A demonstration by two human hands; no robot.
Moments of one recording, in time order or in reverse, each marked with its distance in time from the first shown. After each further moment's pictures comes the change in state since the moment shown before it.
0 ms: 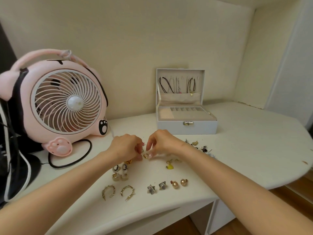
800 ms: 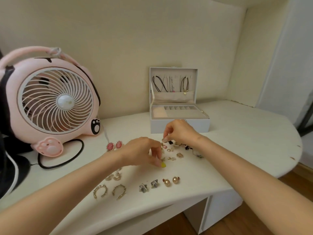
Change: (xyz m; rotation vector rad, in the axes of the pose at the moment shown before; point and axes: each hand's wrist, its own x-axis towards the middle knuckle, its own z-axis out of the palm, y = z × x) left_hand -0.002 0.047 -0.001 -0.246 -0.150 0.322; right_hand -0.018 0.044 -0.042 -0.080 0.202 0.098
